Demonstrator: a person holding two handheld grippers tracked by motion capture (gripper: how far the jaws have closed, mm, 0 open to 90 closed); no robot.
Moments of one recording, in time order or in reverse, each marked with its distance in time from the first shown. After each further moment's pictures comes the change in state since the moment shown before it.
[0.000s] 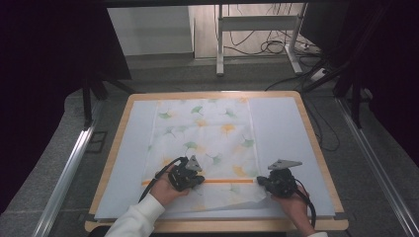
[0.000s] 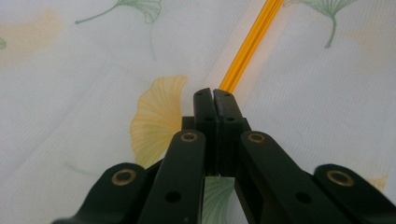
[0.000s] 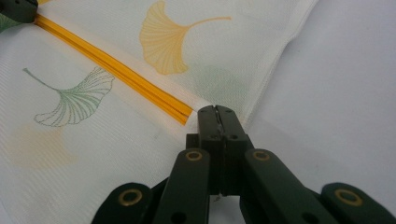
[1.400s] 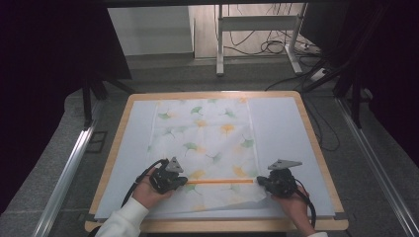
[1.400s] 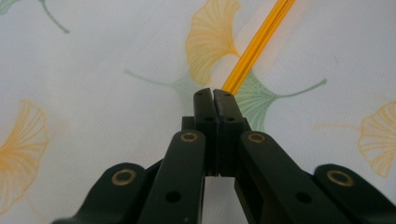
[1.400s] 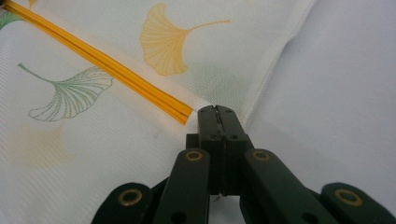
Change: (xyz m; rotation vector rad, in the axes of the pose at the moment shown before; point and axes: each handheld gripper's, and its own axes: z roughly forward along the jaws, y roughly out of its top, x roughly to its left) left arm 0.015 -0.040 -0.027 0.000 0.047 -0.079; right arm 0.000 0.000 0.000 0.001 -0.001 0.000
